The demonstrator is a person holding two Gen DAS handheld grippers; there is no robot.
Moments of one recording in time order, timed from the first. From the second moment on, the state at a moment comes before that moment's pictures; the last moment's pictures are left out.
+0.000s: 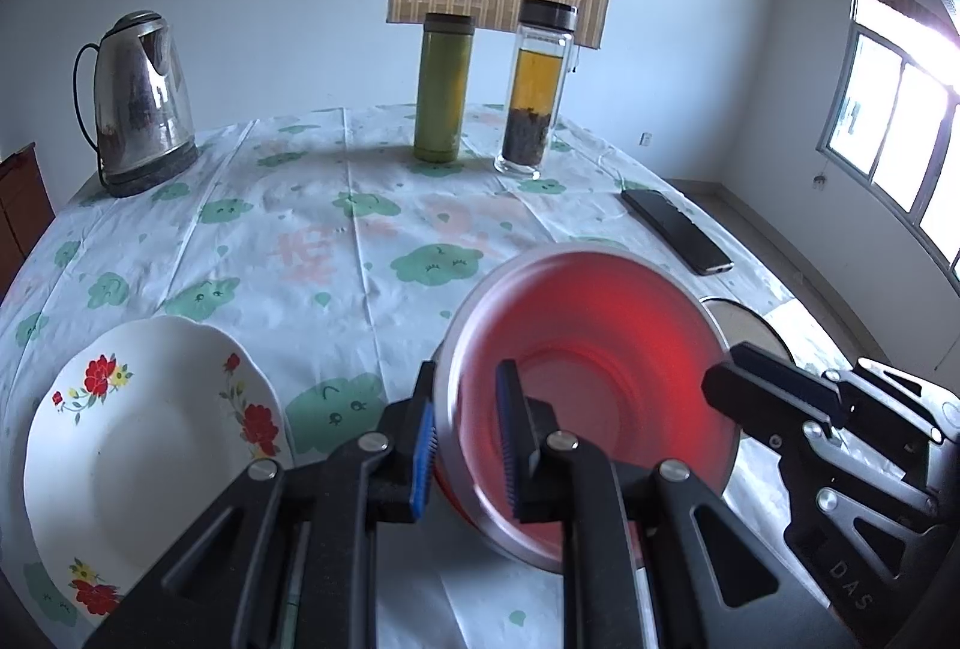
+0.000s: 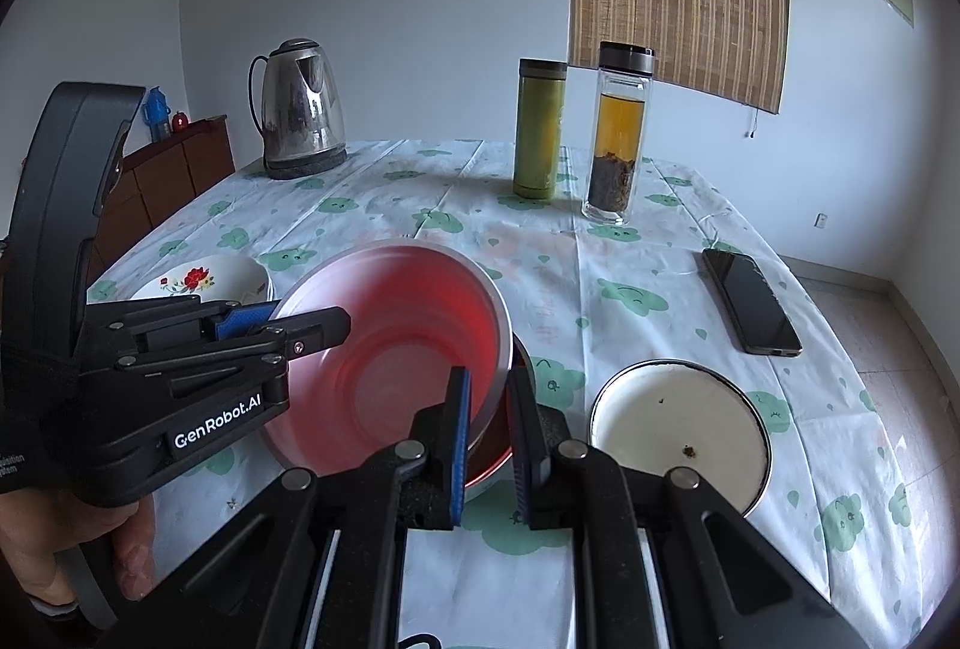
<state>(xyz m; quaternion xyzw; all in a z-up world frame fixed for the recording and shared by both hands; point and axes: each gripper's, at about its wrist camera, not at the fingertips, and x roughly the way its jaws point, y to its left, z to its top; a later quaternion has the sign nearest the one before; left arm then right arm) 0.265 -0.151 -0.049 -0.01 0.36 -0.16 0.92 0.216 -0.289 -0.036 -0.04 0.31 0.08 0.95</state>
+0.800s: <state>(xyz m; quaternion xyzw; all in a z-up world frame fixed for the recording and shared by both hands) 0.266 -0.153 -0.058 0.00 0.38 -0.17 0.91 0.225 -0.287 -0.046 -0.05 0.33 0.08 0.94</state>
